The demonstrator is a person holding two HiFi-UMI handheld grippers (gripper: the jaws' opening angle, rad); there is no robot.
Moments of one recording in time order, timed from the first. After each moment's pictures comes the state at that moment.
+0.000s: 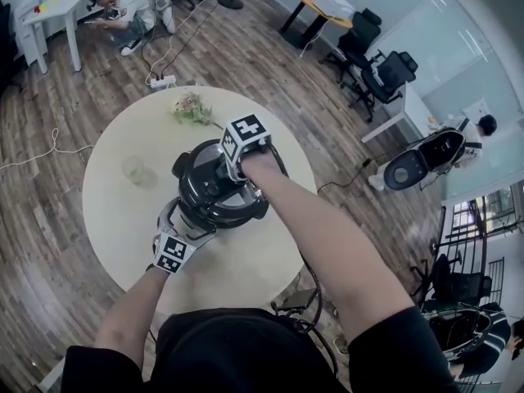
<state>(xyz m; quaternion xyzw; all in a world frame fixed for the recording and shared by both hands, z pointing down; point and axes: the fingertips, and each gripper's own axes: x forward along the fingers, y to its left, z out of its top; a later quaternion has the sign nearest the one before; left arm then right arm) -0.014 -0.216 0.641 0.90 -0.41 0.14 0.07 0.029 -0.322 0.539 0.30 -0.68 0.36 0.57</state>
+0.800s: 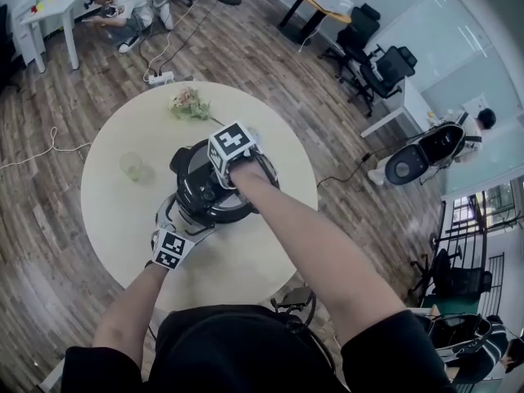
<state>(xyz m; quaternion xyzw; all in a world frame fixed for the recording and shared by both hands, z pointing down) -0.016 -0.212 0.644 0.90 -0.41 0.14 0.08 0.021 -0.303 0.559 0.30 -0.69 0.30 0.59</state>
